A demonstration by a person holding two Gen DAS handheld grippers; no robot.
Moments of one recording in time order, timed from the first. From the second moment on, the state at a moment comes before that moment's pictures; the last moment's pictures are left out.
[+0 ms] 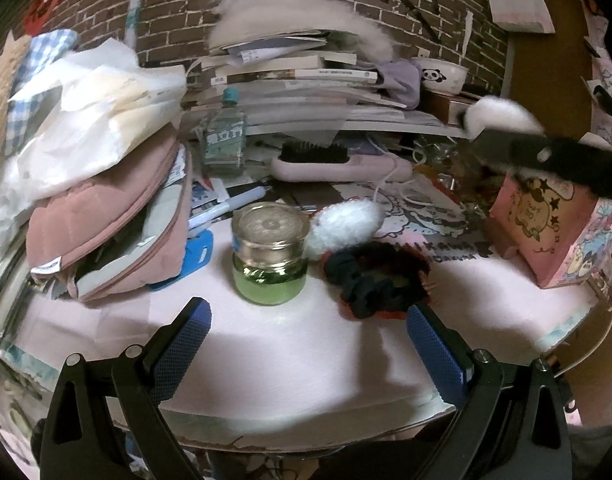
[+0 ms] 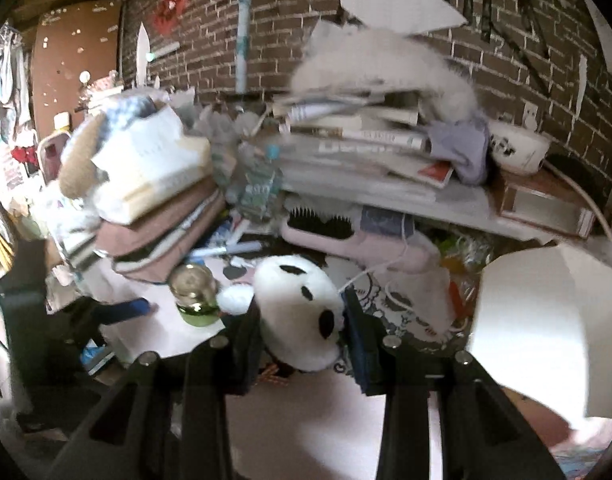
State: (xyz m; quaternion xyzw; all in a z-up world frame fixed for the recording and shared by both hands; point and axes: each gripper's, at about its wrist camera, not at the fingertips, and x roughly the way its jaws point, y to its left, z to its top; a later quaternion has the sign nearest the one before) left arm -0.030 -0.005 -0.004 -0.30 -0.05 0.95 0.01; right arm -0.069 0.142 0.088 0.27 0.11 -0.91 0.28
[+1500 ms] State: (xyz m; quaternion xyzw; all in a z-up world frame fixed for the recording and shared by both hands) left arm -0.047 0.039 0.001 -0.32 -0.01 0.95 0.03; right arm -0.110 0.329 0.126 0.29 0.09 -0.95 0.04
